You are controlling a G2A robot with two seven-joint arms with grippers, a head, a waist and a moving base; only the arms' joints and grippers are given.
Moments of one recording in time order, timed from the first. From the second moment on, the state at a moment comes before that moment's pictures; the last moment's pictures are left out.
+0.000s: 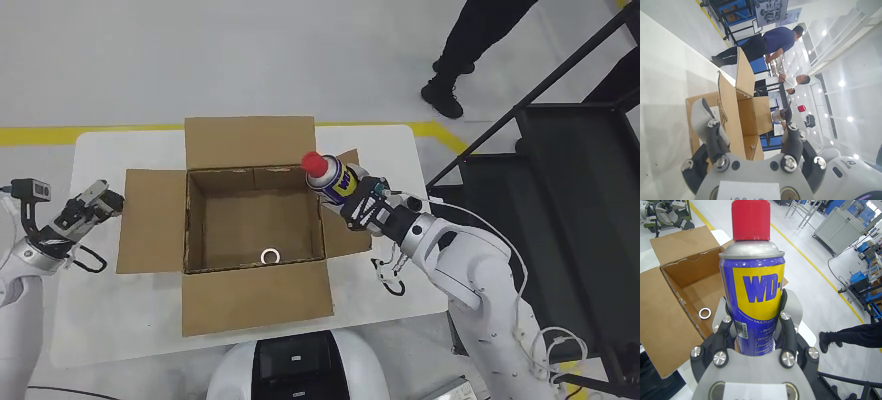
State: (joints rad) left arm 1.24 -0.94 -1.69 -1.13 -0.49 -0.55 -1.05; right arm -1.48 -1.25 1.41 -2.20 -1.39 -0.55 0.56
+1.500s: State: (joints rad) left arm 1.40 -0.93 -1.85 -1.41 -0.62 -0.58 -1.00; right arm -1.91 -1.24 1.96 -1.97 -1.04 -0.64 -0.12
